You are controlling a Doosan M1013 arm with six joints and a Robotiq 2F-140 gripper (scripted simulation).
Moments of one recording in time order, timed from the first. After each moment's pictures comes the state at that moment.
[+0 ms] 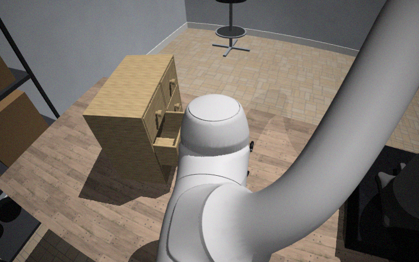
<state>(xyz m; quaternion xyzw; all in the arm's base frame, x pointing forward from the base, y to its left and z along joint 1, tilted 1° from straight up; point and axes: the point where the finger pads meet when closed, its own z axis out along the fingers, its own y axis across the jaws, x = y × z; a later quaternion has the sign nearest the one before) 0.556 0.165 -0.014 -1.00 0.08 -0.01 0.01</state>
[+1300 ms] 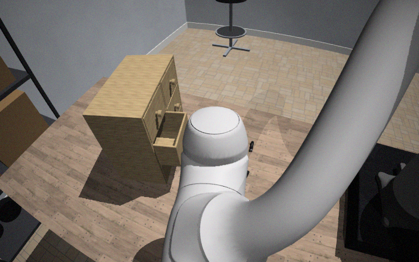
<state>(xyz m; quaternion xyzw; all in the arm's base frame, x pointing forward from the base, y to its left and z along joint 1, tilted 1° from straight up) 0.556 0.165 -0.038 -1.00 0.08 -0.01 0.01</state>
